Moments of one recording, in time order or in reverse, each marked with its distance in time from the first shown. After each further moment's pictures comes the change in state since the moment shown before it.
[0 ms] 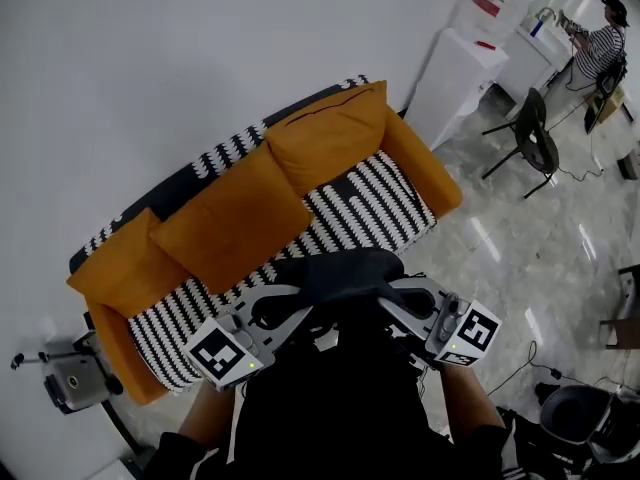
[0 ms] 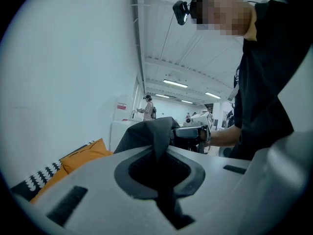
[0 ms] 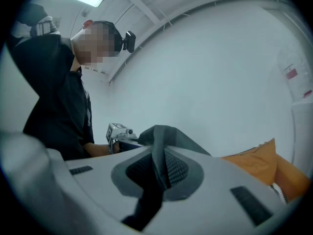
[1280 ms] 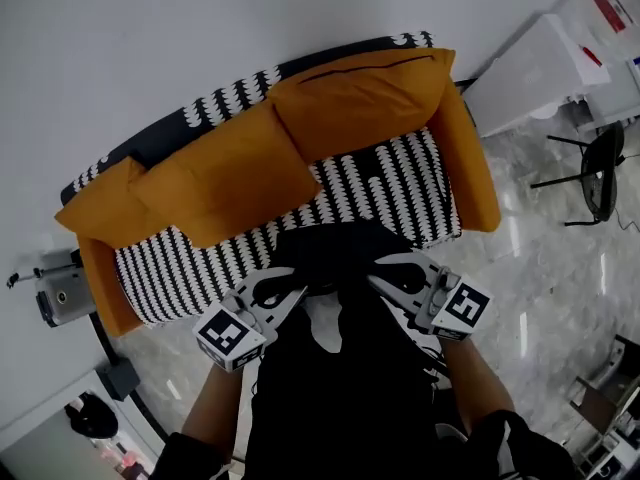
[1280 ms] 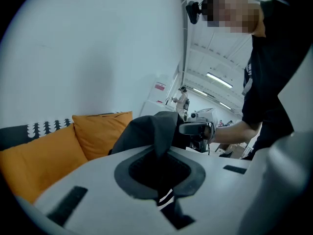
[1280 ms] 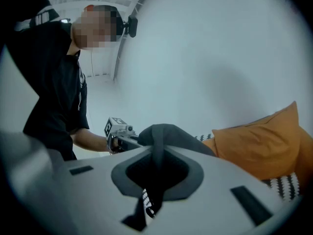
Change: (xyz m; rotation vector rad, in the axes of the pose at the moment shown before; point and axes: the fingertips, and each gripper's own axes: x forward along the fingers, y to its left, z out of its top) left arm 0.122 0.122 -0.118 -0.341 0.120 0.335; right arm 0.037 -0.193 -0.088 0.184 0.193 0.308
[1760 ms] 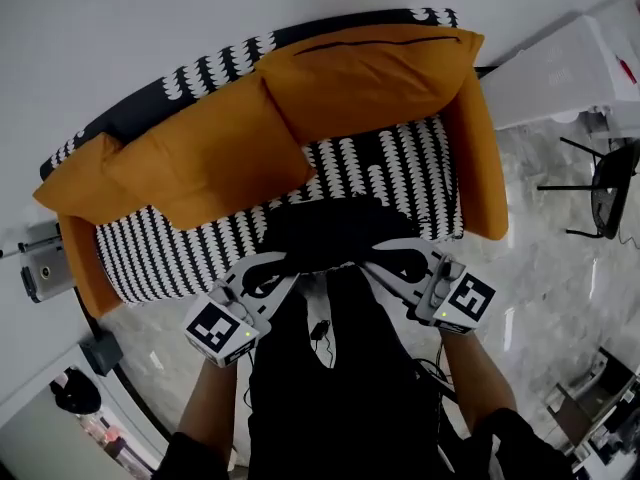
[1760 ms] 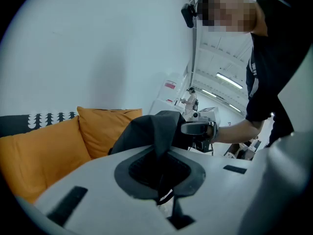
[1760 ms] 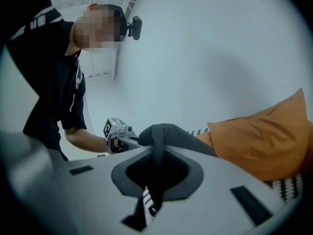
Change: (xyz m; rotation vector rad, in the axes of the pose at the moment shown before) left arm 0.049 0.042 -0.017 -0.043 -0.035 0.083; right arm 0.005 -0.062 -0.035 0.032 0.086 0.071
